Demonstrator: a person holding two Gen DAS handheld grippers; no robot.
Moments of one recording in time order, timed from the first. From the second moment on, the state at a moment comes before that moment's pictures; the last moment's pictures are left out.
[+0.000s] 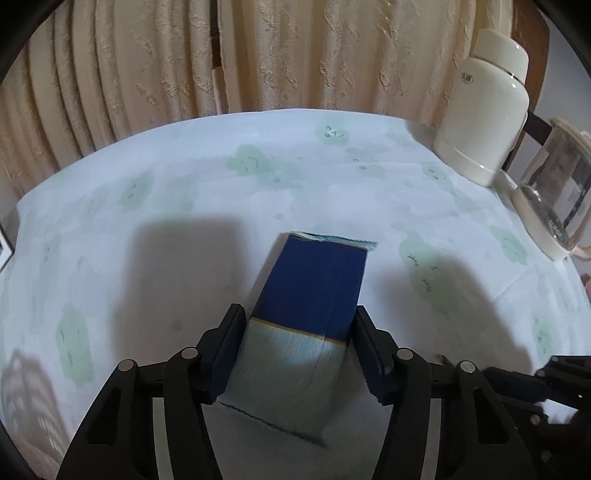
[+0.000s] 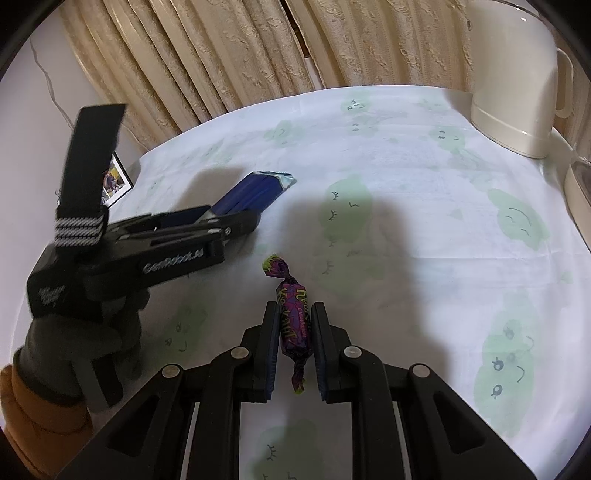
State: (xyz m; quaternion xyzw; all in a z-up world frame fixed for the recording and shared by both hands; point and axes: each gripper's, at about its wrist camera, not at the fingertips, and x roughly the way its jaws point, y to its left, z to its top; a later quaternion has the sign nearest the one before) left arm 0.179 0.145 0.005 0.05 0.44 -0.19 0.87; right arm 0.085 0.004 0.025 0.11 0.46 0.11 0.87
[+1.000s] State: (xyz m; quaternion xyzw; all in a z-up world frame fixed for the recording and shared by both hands) left arm 0.112 0.147 0.020 0.06 0.38 -0.12 0.91; right arm 0.082 0.010 0.022 0.10 0.46 0.12 0.88
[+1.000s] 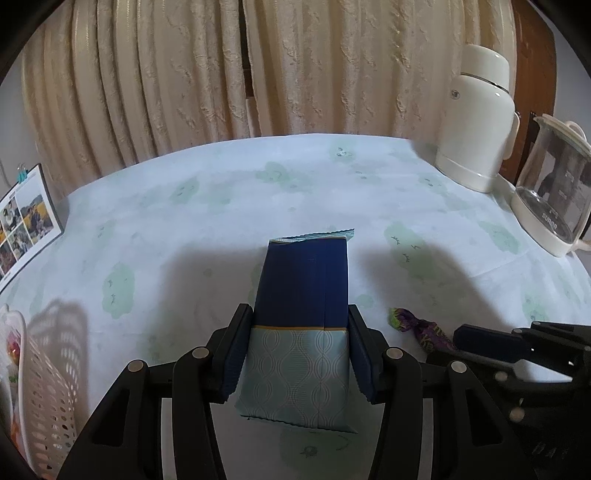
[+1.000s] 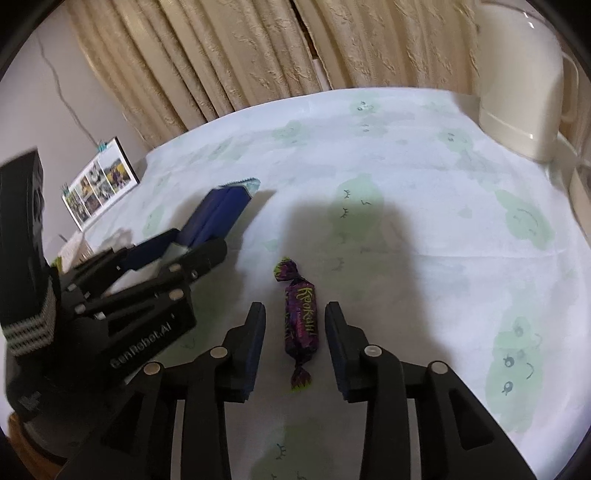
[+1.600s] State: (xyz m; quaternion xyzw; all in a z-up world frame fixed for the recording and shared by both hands) left arm 0.083 0.169 0.050 0.01 0.34 -0.10 0.94; right arm 0.079 0.010 0.027 0.08 0.44 0.09 0.89
